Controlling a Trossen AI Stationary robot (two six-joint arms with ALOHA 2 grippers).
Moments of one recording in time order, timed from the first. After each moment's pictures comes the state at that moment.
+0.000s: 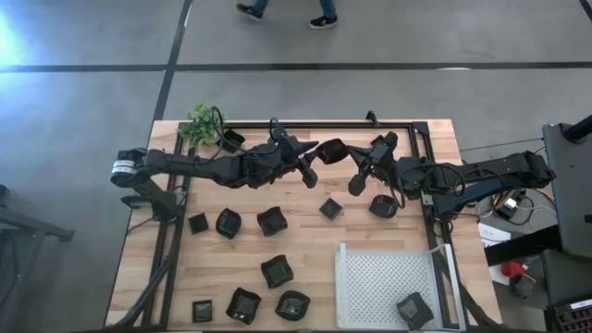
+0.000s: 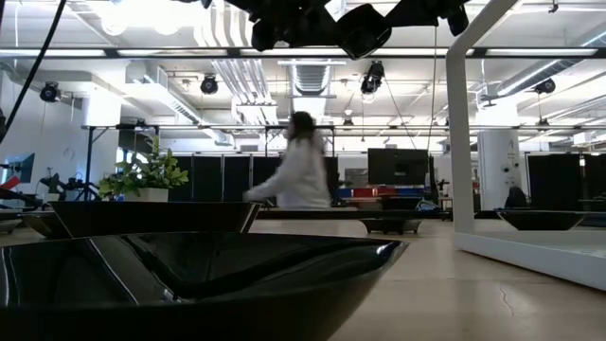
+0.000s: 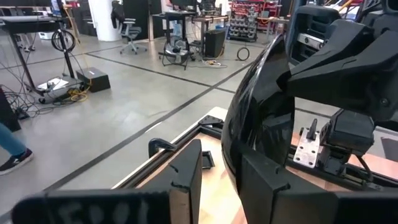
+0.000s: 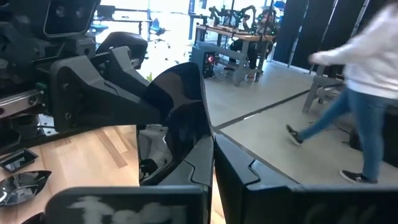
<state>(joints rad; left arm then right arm) 0.05 1.57 1.23 0.25 -0.51 -0.11 0.11 1.05 0.83 0.06 0.79 0.07</state>
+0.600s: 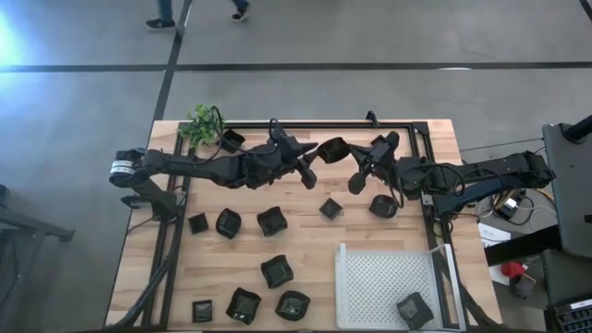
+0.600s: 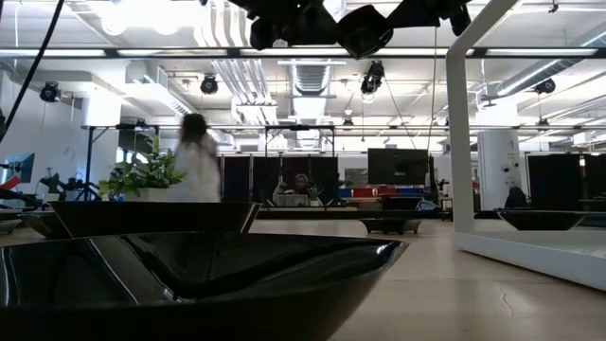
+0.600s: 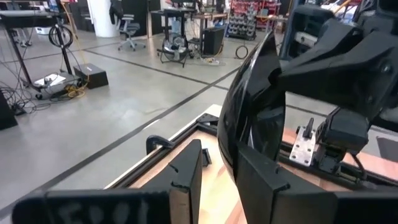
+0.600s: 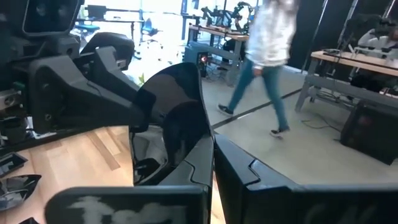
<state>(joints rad) 0.04 1.56 1.23 0.22 -0.51 -0.14 0.11 1.05 0.83 0.06 0.82 0.07</state>
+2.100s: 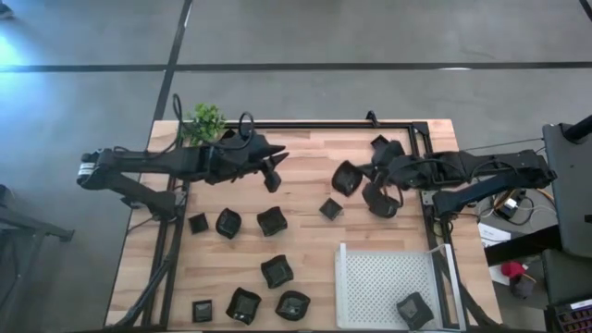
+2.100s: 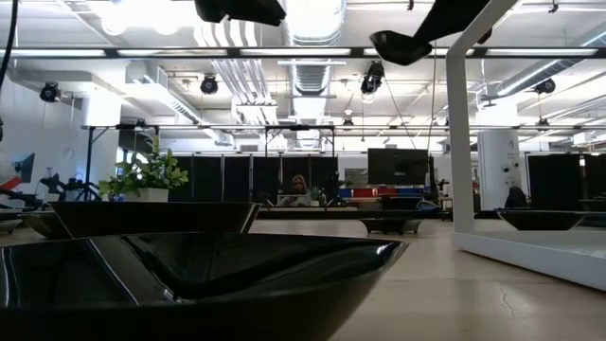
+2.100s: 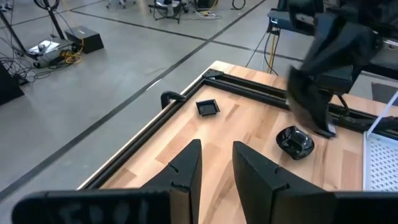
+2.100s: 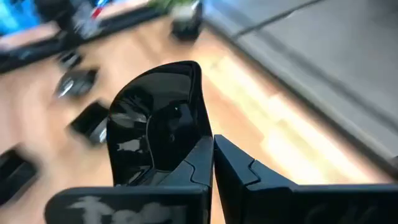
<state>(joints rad) 0.01 1.25 1.22 -0.31 -0.48 -0.19 0.10 1.04 1.06 -0.72 0.47 0.48</state>
